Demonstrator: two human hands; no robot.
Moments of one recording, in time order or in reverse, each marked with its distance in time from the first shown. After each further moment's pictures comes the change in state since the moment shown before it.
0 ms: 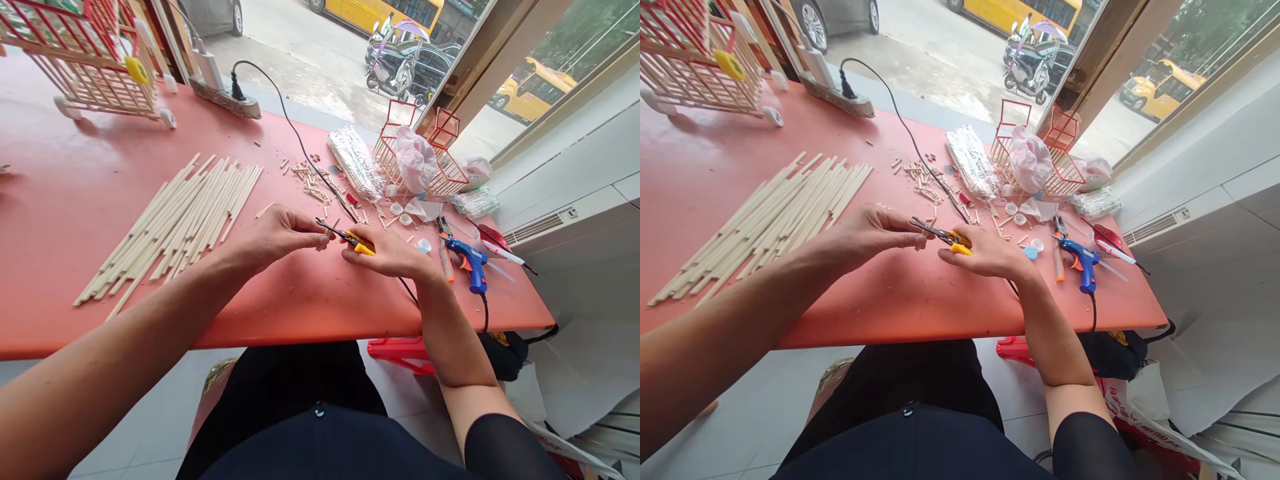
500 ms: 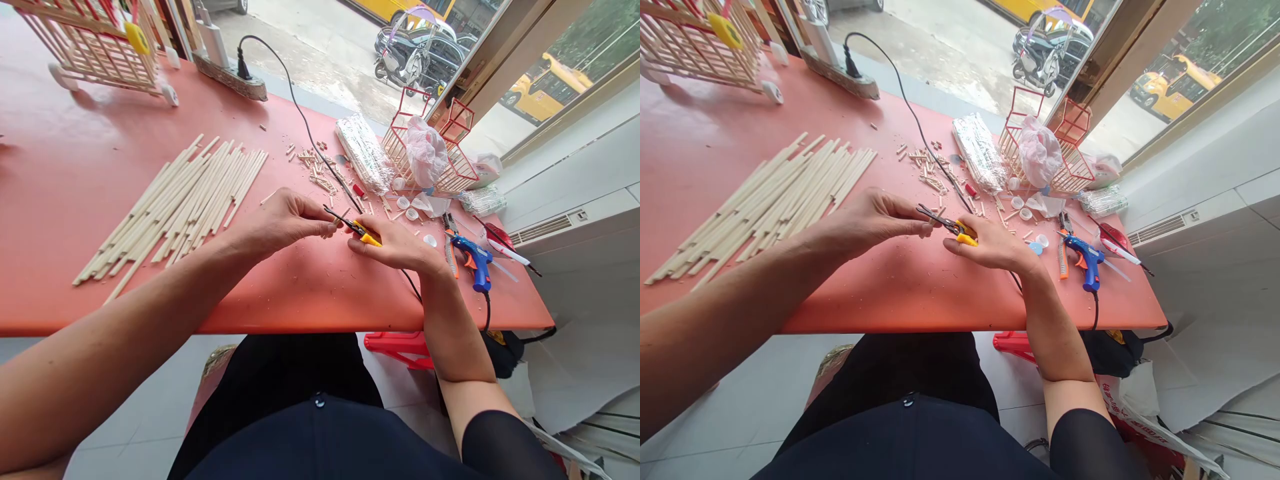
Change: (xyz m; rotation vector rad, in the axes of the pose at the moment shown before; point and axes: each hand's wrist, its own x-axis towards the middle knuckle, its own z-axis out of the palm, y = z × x) left_hand 0.002 -0.001 -0.001 0.066 0.021 0.070; right_hand 0.002 -0.004 -0.003 0.002 -0.008 0.017
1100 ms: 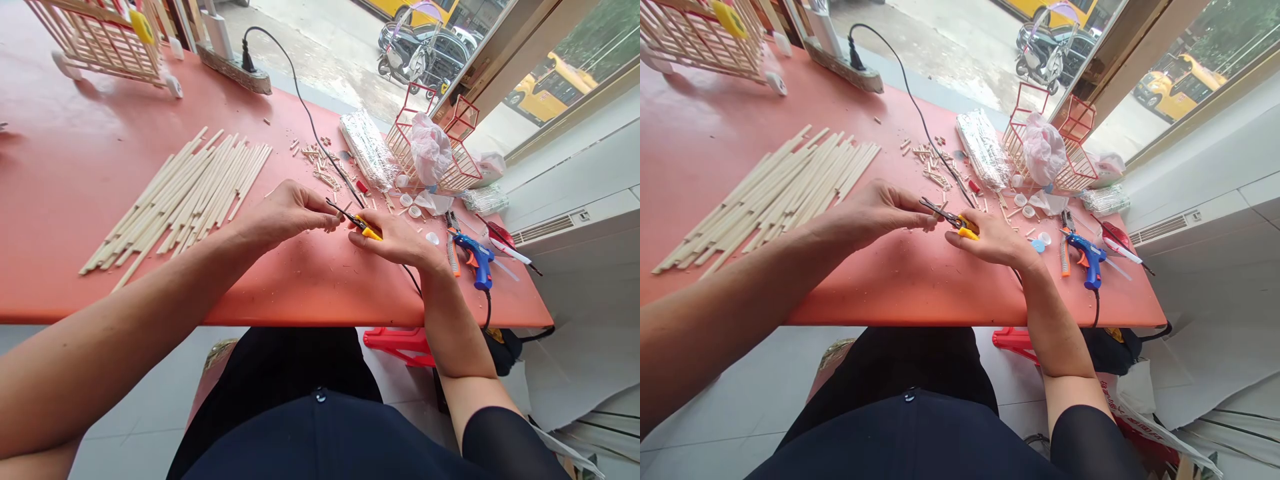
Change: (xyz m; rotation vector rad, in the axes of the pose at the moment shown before) left_hand 0.002 0.001 -0.002 0.014 0.004 -0.022; right_hand 0.005 0.000 0.004 0.006 0.045 -0.015
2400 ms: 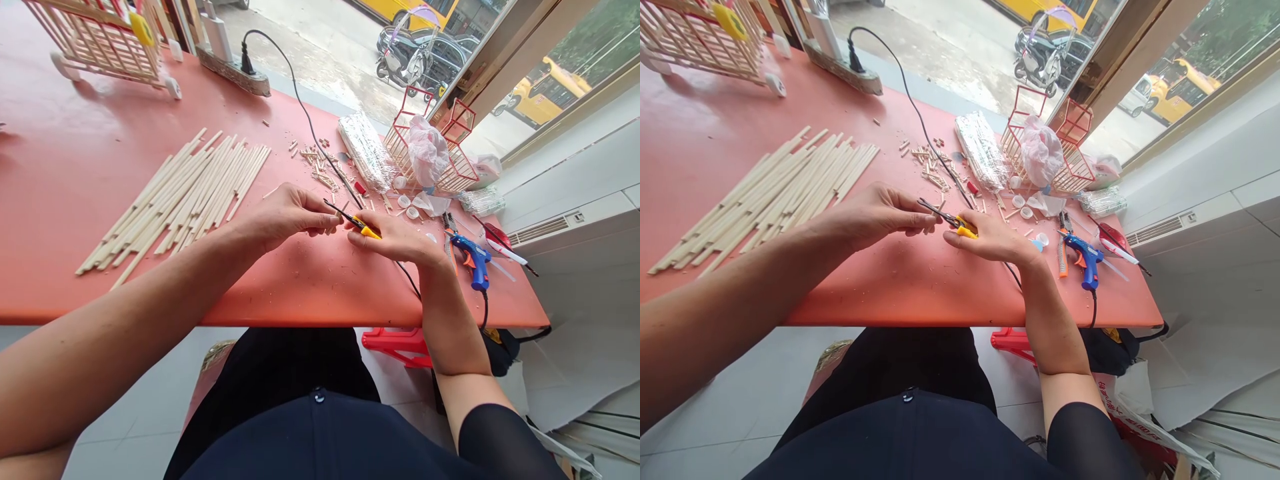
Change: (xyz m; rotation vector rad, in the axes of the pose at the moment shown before) left_hand 0.003 -0.002 0.002 -0.122 -0.044 -0.066; right_hand 0.000 -0.005 -0.011 0.013 -0.061 0.005
